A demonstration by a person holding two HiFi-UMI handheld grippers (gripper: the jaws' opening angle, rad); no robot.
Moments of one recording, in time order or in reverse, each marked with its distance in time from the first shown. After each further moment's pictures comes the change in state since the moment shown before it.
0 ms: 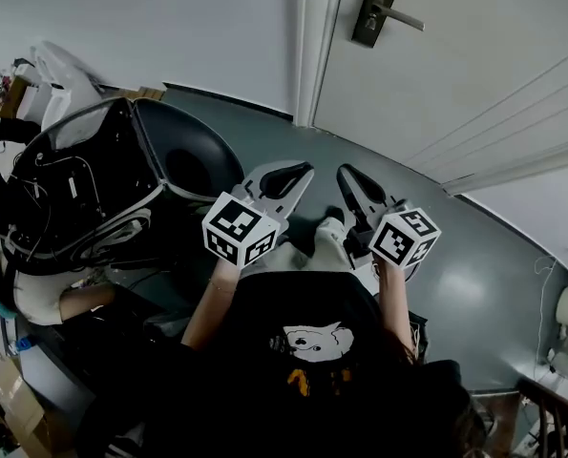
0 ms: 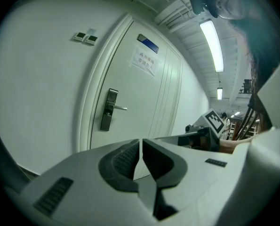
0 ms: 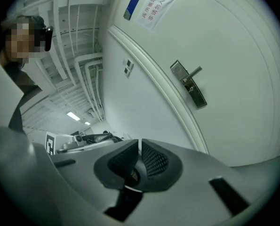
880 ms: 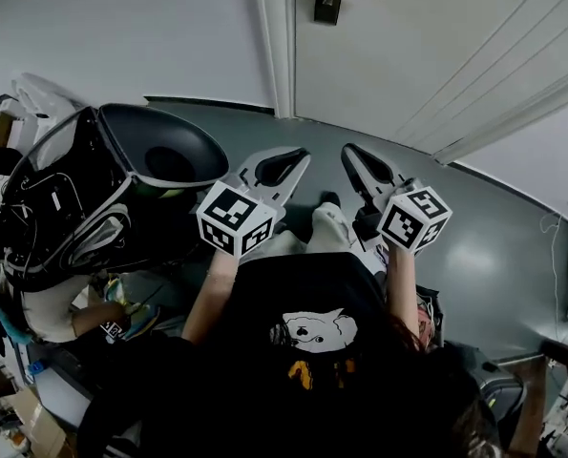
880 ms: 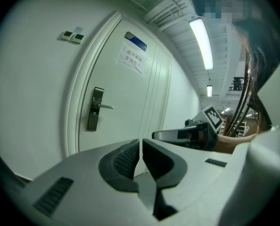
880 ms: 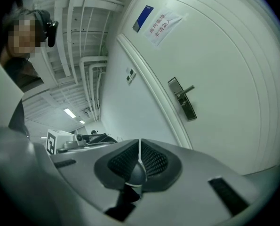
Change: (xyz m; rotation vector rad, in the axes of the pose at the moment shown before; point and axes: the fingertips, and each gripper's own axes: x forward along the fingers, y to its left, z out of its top) left arm 0.024 -0.036 -0.005 0.047 0.024 -0.095; right arm -0.048 -0.019 0.018 -0.085 -0.067 -0.067
